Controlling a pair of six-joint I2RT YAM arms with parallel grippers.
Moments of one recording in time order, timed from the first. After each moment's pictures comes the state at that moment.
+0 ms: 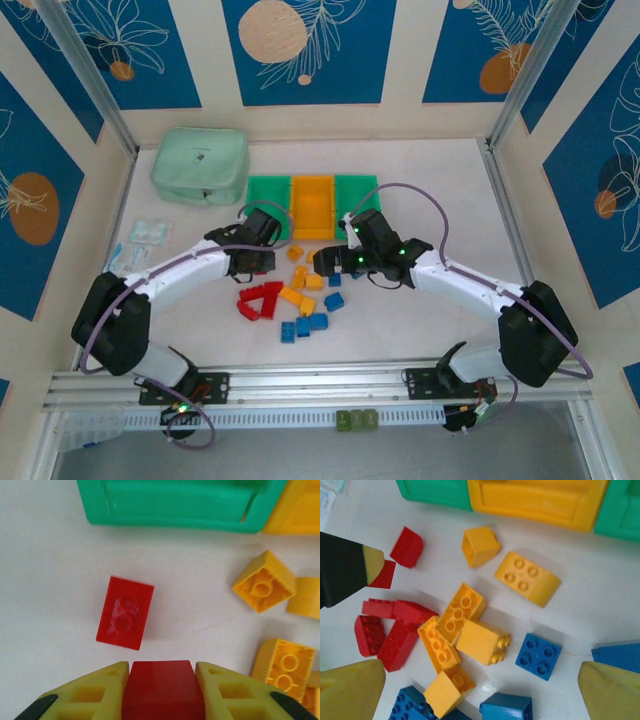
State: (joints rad) left arm -0.63 1.47 0.99 -0.65 -0.23 -0.62; right arm 0.68 1.35 0.88 -0.35 -0.19 0.50
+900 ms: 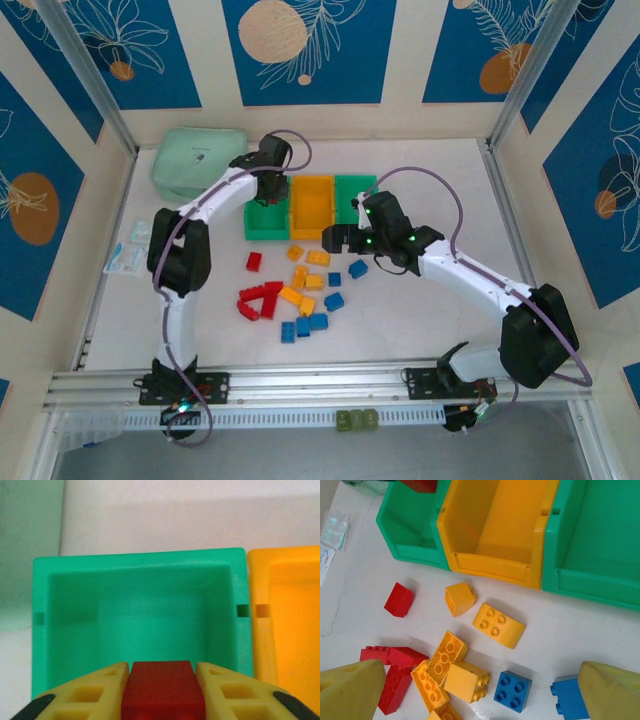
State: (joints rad) left arm -0.43 2.12 1.81 -0.74 -0.22 -0.33; right arm 0.59 1.35 0.95 -0.36 -0.15 0.50
